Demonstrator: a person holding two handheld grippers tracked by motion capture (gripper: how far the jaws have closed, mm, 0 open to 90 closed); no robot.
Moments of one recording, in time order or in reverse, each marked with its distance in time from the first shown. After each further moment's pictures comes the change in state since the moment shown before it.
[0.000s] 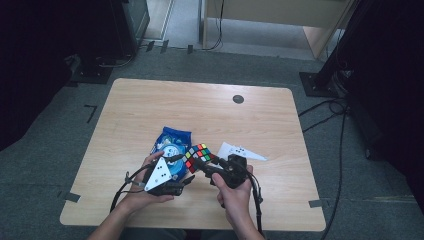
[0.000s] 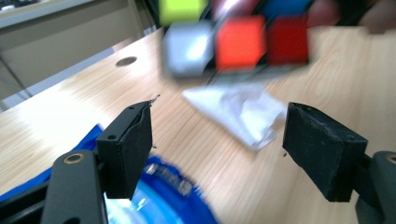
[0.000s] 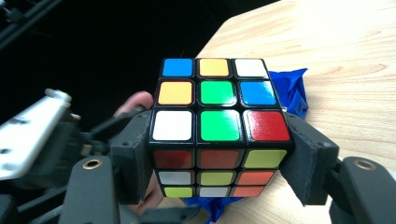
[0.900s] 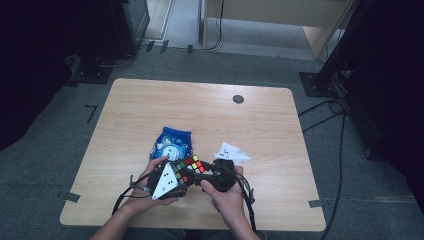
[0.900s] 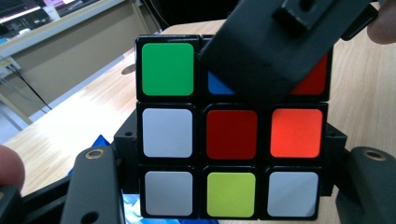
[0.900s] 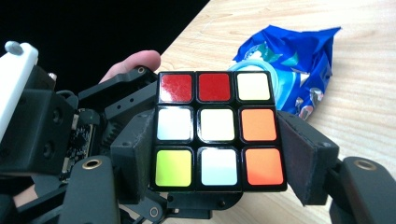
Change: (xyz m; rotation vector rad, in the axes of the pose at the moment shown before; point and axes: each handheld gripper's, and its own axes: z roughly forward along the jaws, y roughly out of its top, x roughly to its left) left arm -0.018 0.002 0.005 0.002 0.042 0.122; right arm 0.014 -0.012 0.021 0.167 -0.026 -0.098
